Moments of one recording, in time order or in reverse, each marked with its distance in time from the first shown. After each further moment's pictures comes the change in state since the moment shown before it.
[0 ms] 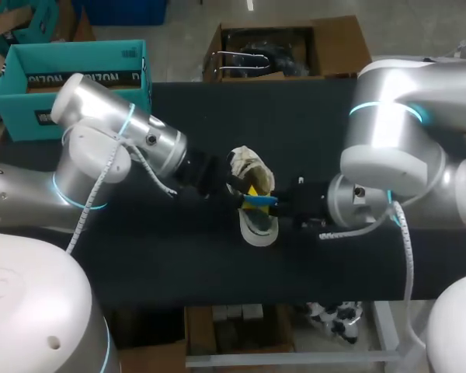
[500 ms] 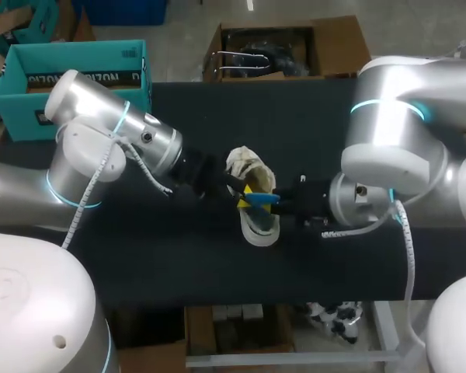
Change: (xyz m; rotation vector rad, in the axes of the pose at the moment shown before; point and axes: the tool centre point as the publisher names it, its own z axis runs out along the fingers) left arm 0.003 0.001 -0.010 -0.016 0.004 -0.017; right arm 0.003 -0.001 -0.007 -0.014 0.004 -0.023
